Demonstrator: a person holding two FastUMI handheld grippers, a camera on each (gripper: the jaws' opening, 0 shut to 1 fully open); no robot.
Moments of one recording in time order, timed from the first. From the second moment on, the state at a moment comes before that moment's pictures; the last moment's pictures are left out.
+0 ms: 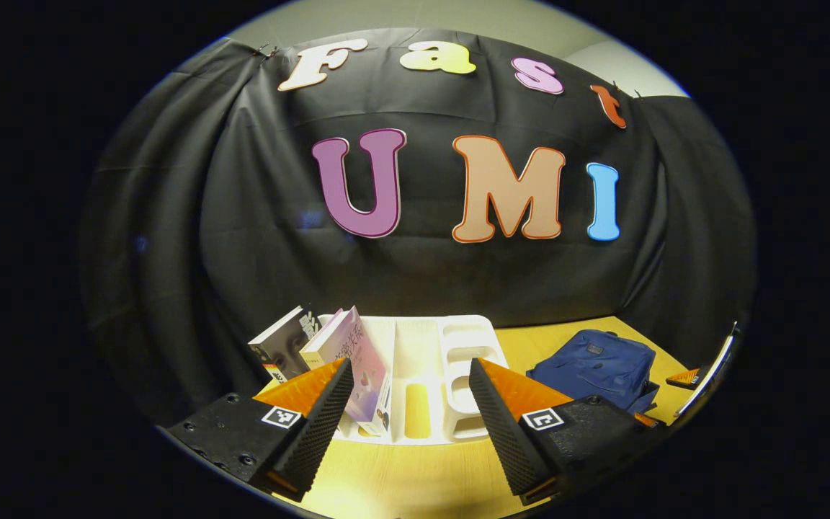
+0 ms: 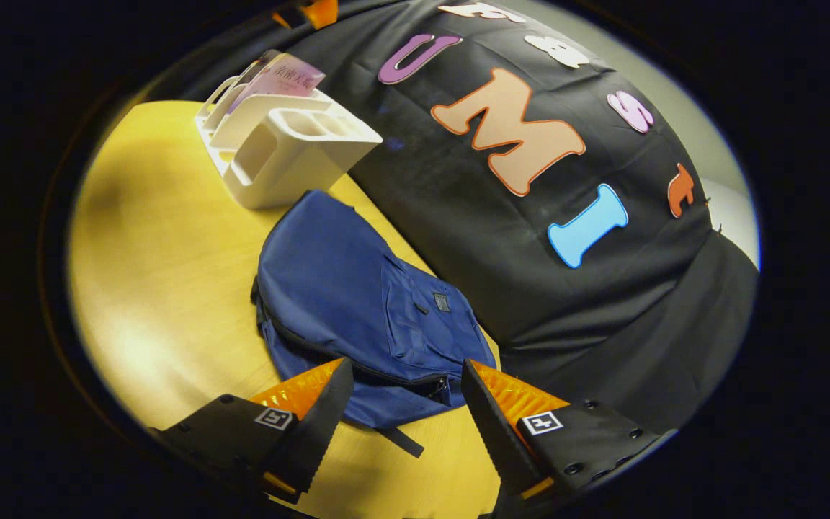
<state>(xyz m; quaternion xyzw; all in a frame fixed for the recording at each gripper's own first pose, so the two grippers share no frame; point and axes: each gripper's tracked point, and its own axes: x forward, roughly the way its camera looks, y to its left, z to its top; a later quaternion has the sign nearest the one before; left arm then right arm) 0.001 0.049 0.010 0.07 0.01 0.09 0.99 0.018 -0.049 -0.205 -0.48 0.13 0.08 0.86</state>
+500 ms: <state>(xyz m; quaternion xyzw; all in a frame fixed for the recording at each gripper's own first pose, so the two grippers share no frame) 0.005 0.044 0.008 0.09 0.03 0.10 0.99 0.045 -0.032 -0.245 -0.56 0.12 0.14 0.81</state>
